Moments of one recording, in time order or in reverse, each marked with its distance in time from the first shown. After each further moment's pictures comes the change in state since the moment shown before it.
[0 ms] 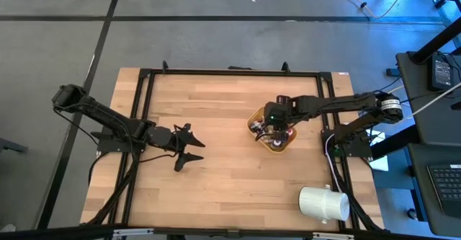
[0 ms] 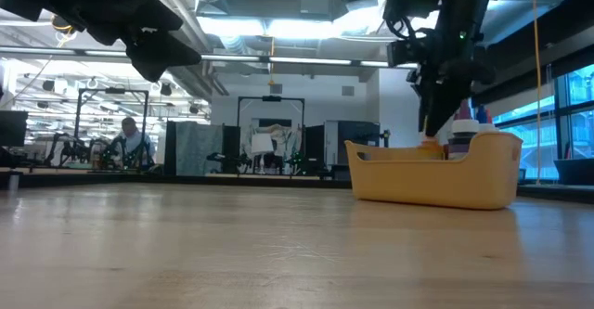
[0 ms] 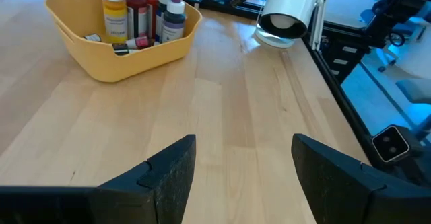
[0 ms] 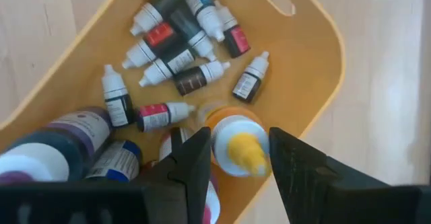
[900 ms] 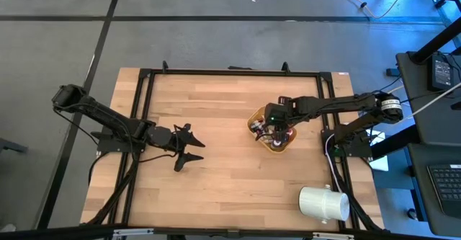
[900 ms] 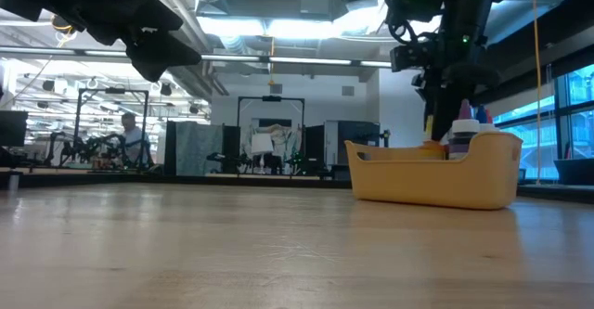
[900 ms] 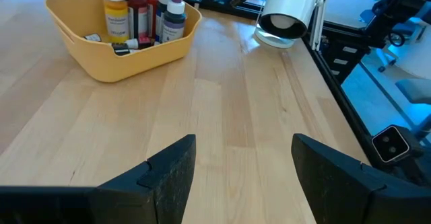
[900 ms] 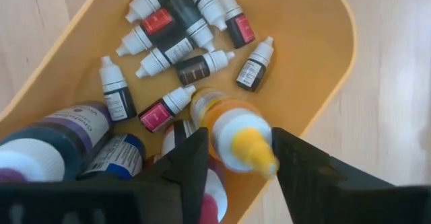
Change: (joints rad) left arm 0.000 0.000 0.000 0.000 0.000 0.000; right arm 0.001 -0.001 -0.021 -0.009 0.000 0.047
